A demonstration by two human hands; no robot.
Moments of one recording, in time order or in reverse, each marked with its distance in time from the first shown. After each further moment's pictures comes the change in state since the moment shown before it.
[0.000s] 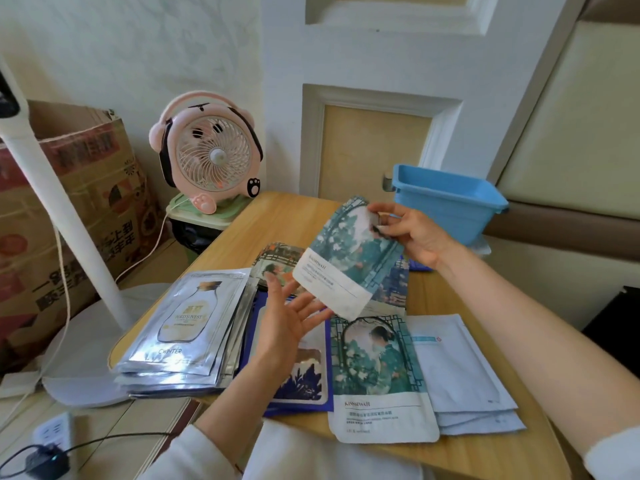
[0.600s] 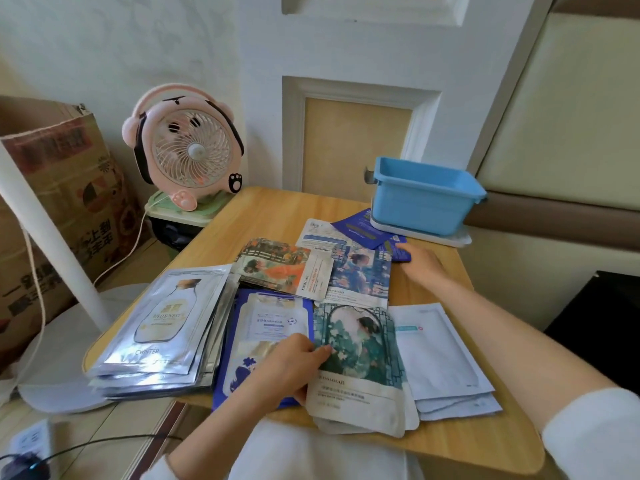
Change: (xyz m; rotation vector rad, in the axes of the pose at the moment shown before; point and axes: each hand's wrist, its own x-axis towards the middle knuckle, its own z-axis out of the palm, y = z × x) left_hand -0.036 -0.010 0.021 1.134 -0.186 -0.382; right_hand 0.019 0.099 -0.105 -1.202 0.485 0.122
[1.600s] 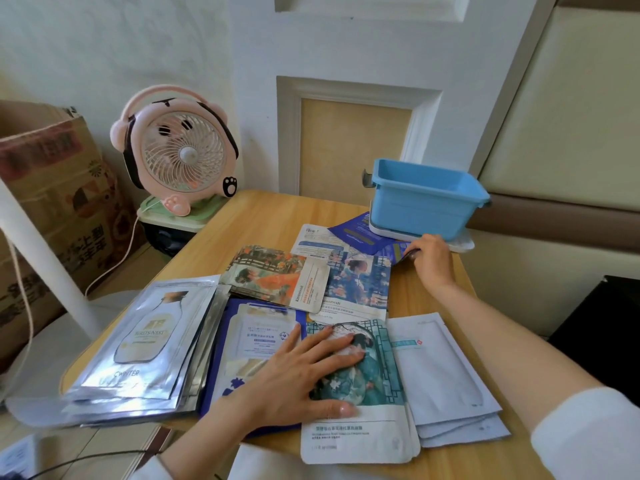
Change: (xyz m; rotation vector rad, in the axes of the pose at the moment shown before) left_hand 0.039 -0.029 -0.001 0.860 -0.019 0.765; right_hand 0.018 0.008 -0.009 -0.001 0.367 -0.163
